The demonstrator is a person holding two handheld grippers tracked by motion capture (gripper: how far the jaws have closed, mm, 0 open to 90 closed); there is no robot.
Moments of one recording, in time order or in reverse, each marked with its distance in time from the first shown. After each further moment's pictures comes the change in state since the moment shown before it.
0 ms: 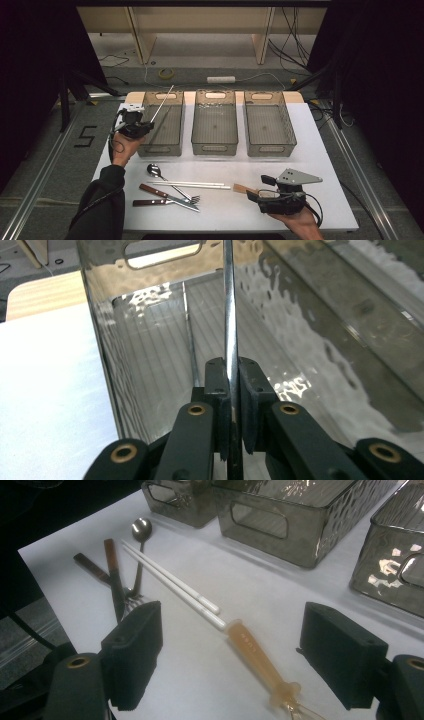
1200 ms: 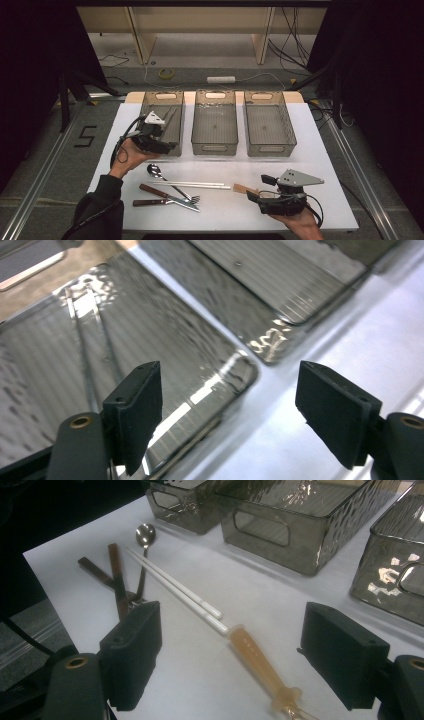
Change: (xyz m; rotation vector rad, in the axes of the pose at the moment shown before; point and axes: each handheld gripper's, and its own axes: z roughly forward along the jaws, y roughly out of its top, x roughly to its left) left arm -0.073 0.001 -0.036 0.095 -0.218 0.285; right arm 0.002 0.000 -0.003 -0.027 0.003 -0.014
